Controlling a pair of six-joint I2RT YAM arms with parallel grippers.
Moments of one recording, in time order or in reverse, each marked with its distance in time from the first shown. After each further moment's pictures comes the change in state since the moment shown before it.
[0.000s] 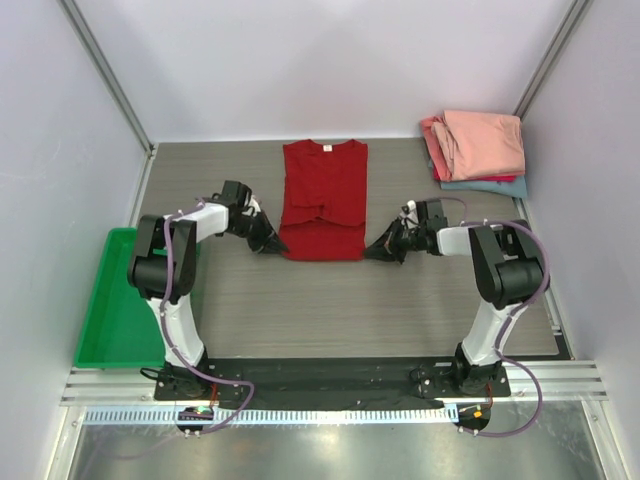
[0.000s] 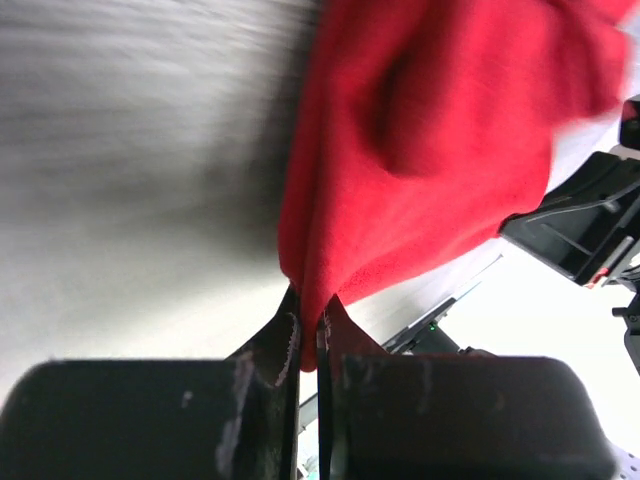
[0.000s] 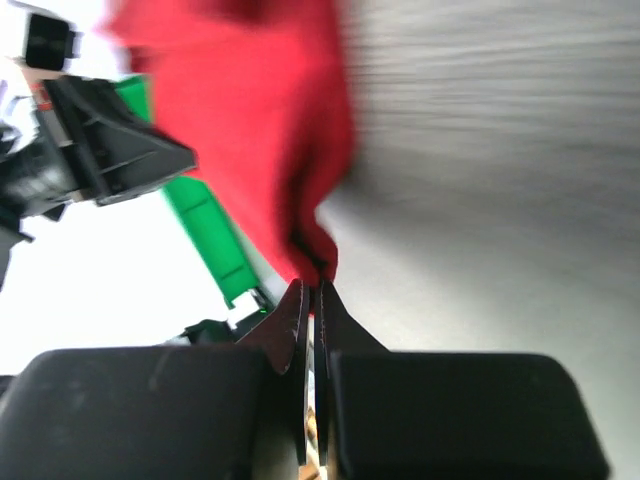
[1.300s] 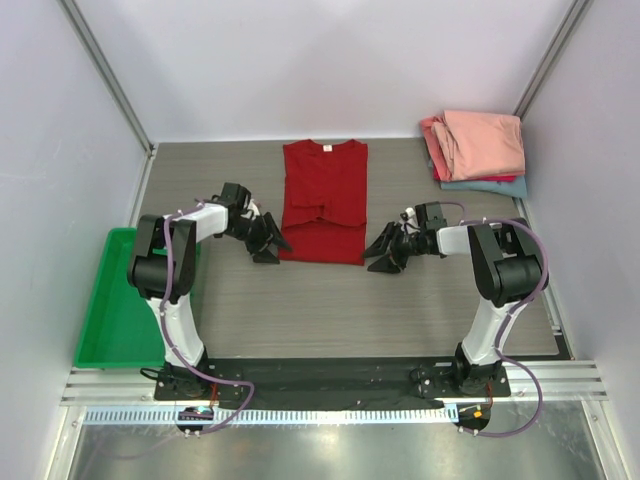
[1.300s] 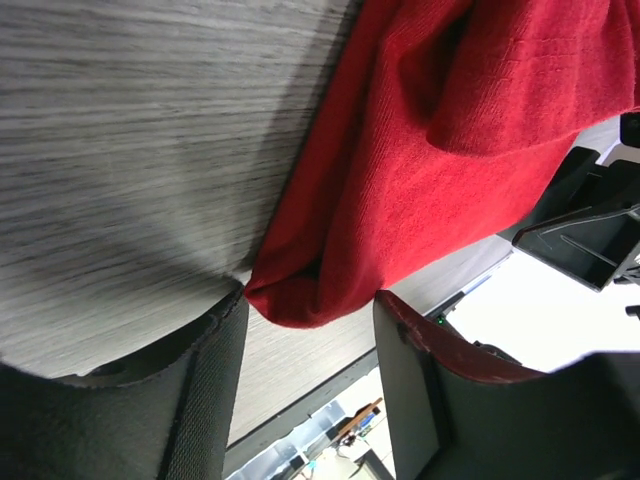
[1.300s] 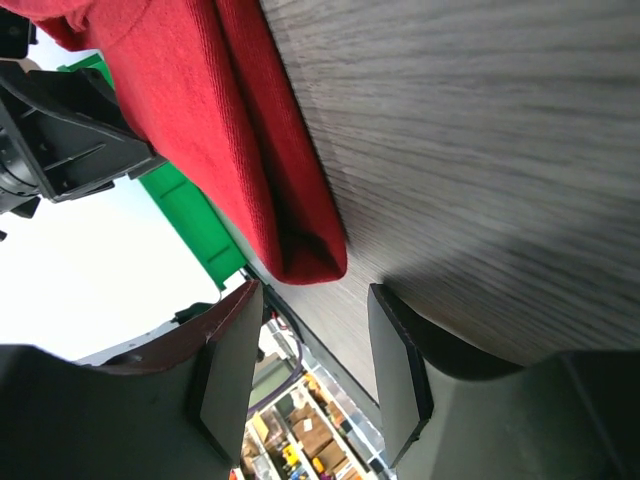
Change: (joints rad) left arm 0.001 -0.010 -0.006 -0.056 -0.013 0.026; right arm -0.002 0.000 0.005 -0.115 -0.024 -0.053
